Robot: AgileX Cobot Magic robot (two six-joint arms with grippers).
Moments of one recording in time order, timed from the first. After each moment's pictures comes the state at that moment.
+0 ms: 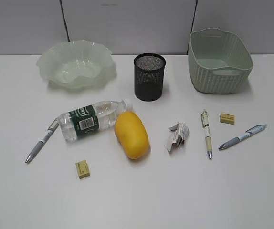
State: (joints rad) left arm -0.02 -0.01 -0.52 -0.01 1.07 -0.04; right arm 0.07 -0.01 -0.51 -0.07 1.05 0.12
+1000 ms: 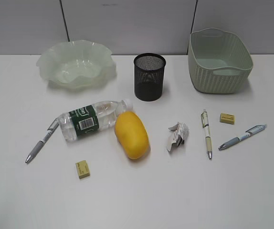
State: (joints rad) left arm -0.02 0.16 -0.60 -0.02 0.89 -0.04; right arm 0.07 -0.01 -0.51 -0.07 1.05 0.12
